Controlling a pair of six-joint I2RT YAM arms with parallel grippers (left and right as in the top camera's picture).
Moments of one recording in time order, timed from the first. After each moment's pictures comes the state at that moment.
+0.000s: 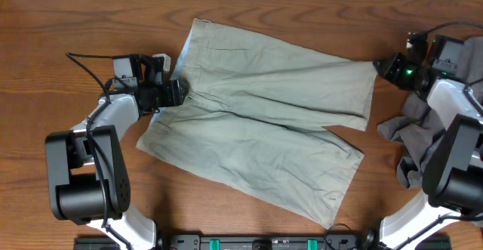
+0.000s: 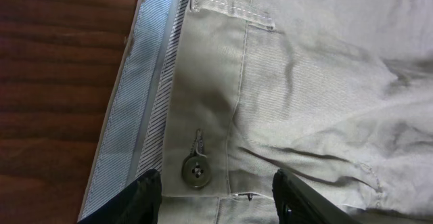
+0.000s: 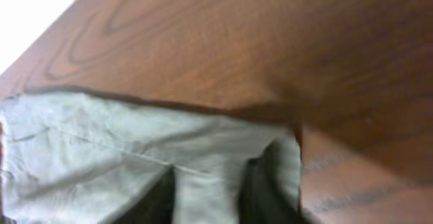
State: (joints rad) left arm 0.11 1.82 0.97 -0.20 0.50 -0.01; right arm -0.32 1.90 1.18 -0.23 -0.55 0.27
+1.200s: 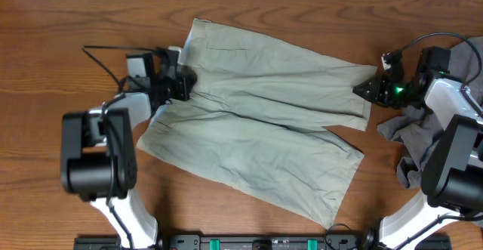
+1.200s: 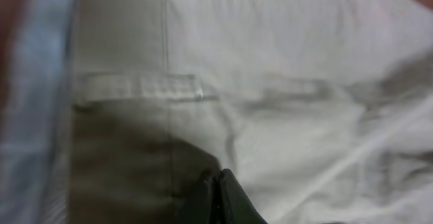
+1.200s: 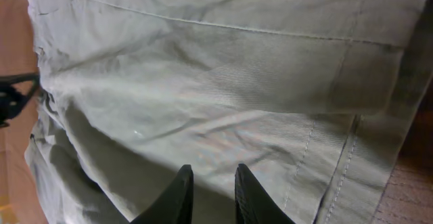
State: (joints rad) left arm 0.05 1.98 0.97 0.13 0.63 0.04; right arm -0.30 1.89 1.18 -0.60 -0.72 -0.04
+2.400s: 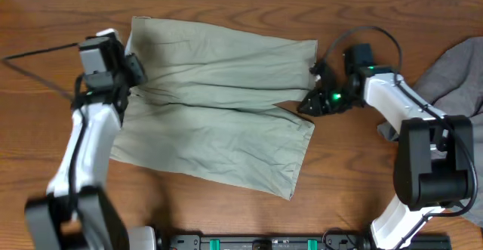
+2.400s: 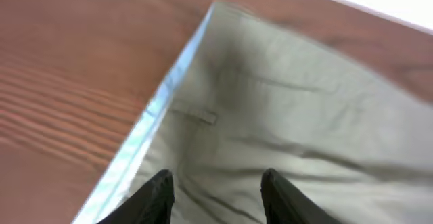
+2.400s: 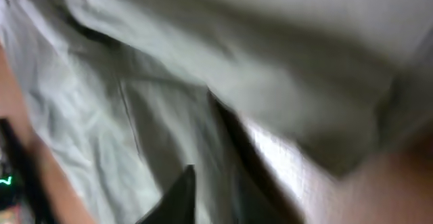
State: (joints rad) left arm 0.17 1.52 1.01 -0.22 0.05 -0.20; right arm 0.11 1.89 1.18 -0.65 -0.67 -0.11
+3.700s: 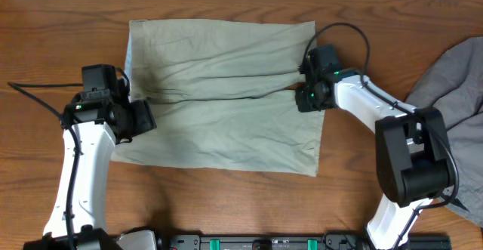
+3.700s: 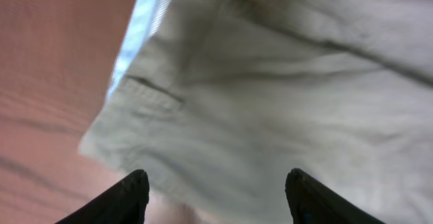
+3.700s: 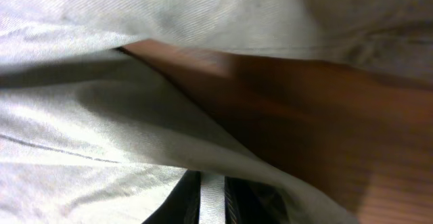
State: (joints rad) left arm 0.17 1.38 1.01 -0.93 0.05 -0.21; right arm 0.26 1.96 1.20 -0.53 -0.12 0.16
